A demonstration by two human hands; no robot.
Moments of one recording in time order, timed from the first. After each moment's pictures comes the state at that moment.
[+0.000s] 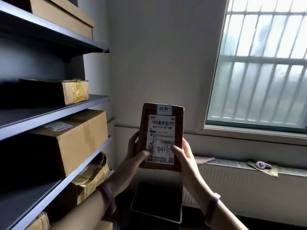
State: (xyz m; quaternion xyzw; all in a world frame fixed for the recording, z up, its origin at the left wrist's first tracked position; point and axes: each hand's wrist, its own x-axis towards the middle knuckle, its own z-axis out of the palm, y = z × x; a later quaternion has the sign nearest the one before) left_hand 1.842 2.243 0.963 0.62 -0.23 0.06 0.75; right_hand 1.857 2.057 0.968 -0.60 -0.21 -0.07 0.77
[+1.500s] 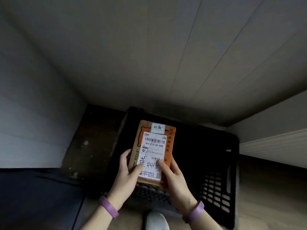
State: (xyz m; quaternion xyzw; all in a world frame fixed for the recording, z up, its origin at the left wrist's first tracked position) left_hand 2.464 2.281 0.144 0.70 0.27 -0.16 0.65; right_hand 2.478 2.120 0.133 -0.54 0.20 0.26 0.77
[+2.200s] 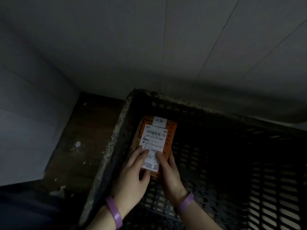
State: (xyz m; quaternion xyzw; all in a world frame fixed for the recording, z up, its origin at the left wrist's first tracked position) left_hand 2.516 2.313 -0.039 0.91 0.08 -0.15 0.37; right_hand 2.543 2.186 -0.107 -0.49 0.23 0.28 0.79
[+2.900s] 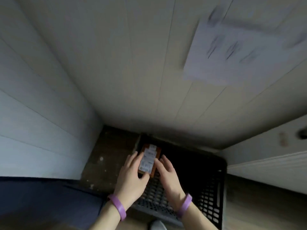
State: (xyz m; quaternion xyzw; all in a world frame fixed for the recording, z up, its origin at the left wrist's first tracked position) left_hand 2.493 2.310 0.311 0.90 0.13 -0.15 0.38; right_hand 2.520 2.178 0.291 -0.64 0.23 0.27 0.68
